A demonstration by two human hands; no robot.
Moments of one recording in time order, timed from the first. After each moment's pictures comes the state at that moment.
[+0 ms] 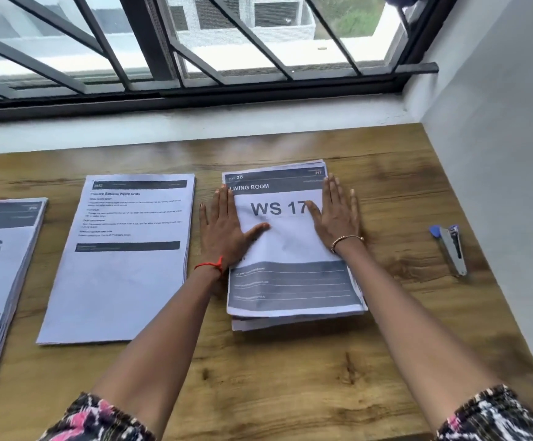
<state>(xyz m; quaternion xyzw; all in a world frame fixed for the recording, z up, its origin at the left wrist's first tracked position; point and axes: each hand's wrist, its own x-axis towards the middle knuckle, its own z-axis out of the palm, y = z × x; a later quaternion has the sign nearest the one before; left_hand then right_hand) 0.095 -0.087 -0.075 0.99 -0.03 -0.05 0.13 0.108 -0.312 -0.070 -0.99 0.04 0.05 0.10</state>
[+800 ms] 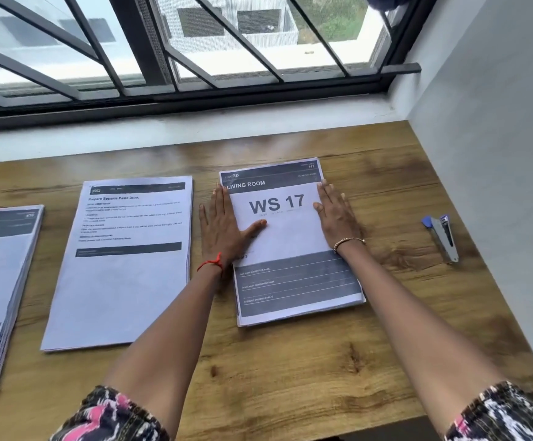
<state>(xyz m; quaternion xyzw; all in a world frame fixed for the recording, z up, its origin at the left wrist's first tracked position) 0.094 -0.088 -0.070 0.98 -0.01 -0.06 0.18 0.094 -0.317 -0.066 -0.99 0.02 0.02 0.17</state>
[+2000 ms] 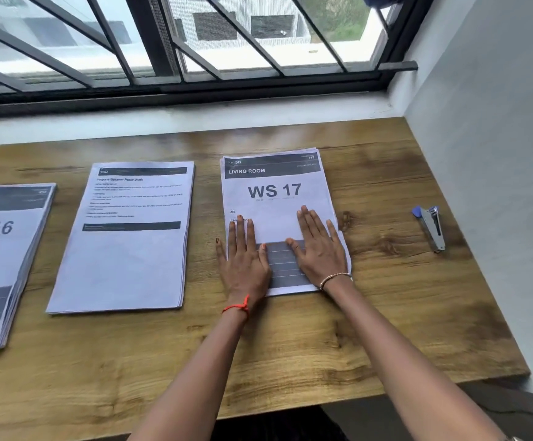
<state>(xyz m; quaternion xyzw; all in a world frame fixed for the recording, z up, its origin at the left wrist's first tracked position) -0.015 -0.136 -0.075 0.99 0.04 -0.03 0.13 0.002 -0.290 -0.070 -0.99 -0.05 0.04 0.10</state>
